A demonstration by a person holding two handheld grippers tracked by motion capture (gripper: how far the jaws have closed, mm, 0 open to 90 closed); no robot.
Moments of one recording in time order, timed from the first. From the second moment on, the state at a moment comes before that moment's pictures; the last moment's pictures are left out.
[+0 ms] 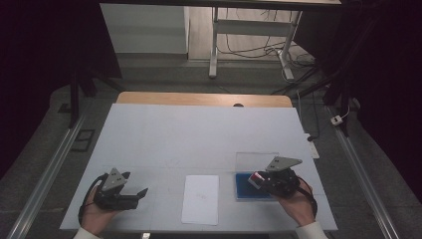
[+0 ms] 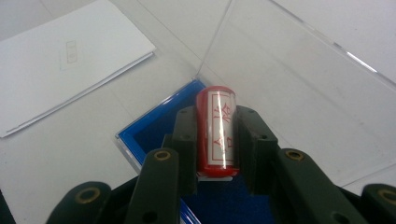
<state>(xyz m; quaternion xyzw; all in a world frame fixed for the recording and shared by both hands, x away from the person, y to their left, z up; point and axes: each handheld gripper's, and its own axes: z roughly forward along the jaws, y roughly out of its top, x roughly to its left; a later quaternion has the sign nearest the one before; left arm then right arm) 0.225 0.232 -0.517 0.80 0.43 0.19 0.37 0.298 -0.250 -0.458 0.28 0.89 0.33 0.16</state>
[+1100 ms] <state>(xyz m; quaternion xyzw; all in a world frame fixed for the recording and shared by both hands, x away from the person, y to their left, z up) 0.224 0.230 -0.516 0.80 0.42 0.20 0.37 0.289 -0.243 -0.442 0.28 0.86 0.40 0.17</state>
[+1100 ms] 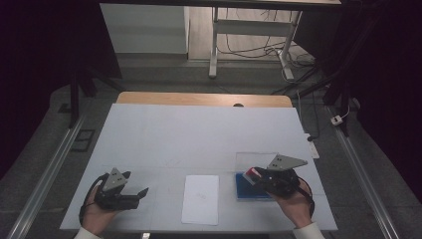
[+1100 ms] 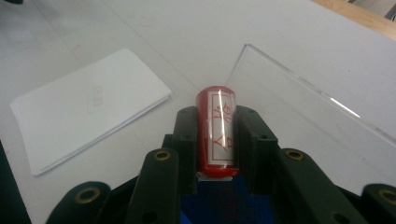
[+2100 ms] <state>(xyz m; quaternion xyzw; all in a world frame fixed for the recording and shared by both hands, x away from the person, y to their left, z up) 0.226 0.227 -0.518 0.81 0.42 0.19 0.37 0.286 -0.206 -0.442 0.24 0.86 0.41 0.16</state>
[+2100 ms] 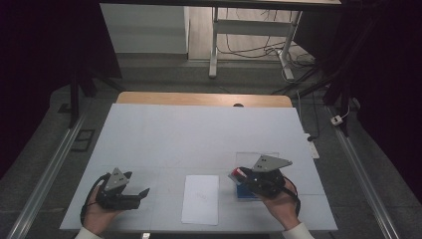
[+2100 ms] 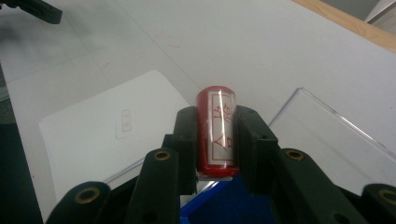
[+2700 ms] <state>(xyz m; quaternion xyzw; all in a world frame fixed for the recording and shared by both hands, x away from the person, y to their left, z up) 0.226 0.226 -0.518 0.81 0.42 0.19 0.37 0.283 -0.186 -0.441 0.22 0.86 0.43 0.15</state>
